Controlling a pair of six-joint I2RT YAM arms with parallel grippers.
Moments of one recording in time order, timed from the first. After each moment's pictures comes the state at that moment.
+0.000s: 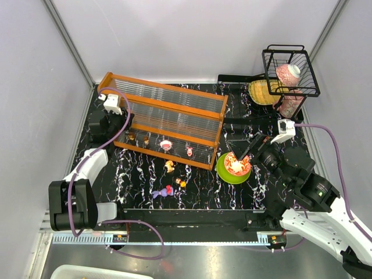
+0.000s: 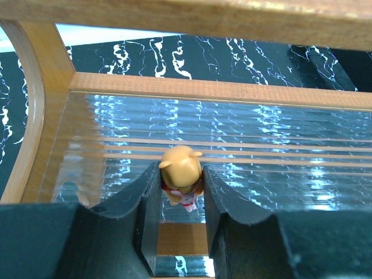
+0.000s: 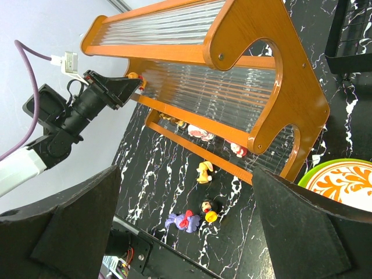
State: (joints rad) left arm 0.07 1.27 0.68 0.37 0.37 -0.03; right arm 0.81 0.56 0.89 -0.46 0.27 0.74
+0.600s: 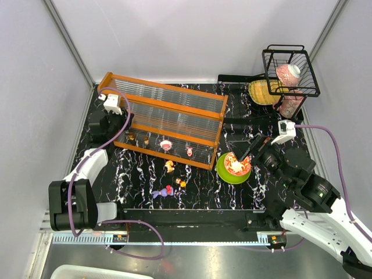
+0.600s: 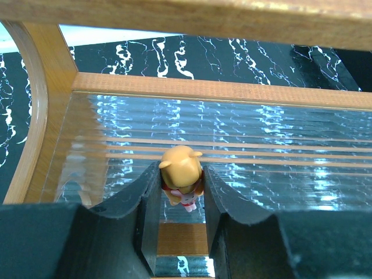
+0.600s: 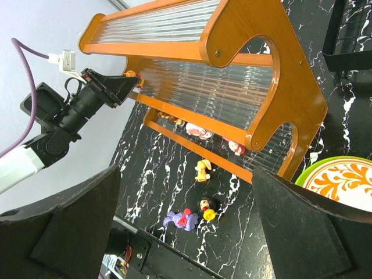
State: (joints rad) left arm 0.07 1.27 0.68 0.37 0.36 -0.03; right arm 0.81 0.54 0.88 -0.47 0.27 0.74
